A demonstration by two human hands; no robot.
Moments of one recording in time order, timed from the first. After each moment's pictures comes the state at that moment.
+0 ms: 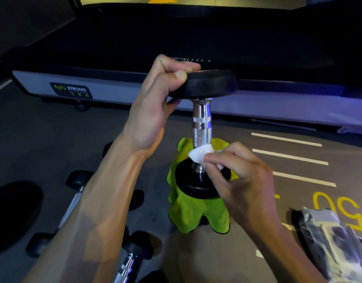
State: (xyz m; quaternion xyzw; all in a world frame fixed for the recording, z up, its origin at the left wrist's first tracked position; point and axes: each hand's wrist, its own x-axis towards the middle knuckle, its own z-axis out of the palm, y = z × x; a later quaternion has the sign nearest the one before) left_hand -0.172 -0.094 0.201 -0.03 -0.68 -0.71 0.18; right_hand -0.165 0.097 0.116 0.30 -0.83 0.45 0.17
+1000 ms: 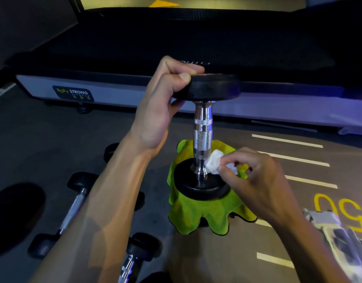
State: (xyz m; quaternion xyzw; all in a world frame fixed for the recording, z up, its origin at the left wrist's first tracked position) left_hand -0.179 -0.085 0.203 -0.03 -0.68 -0.71 0.19; right_hand -0.187 0.126 0.126 0.24 -0.86 0.44 -0.01
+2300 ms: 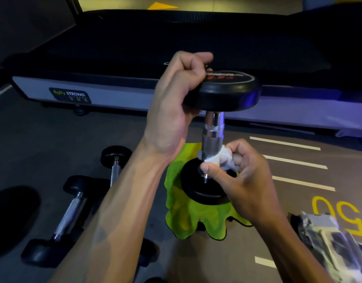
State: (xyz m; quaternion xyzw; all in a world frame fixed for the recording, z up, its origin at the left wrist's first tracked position) left_hand -0.185 -0.057 0.207 -0.03 -0.59 -0.78 0.21; right_hand -0.184 0.107 0.124 0.18 -0.77 0.61 -0.07
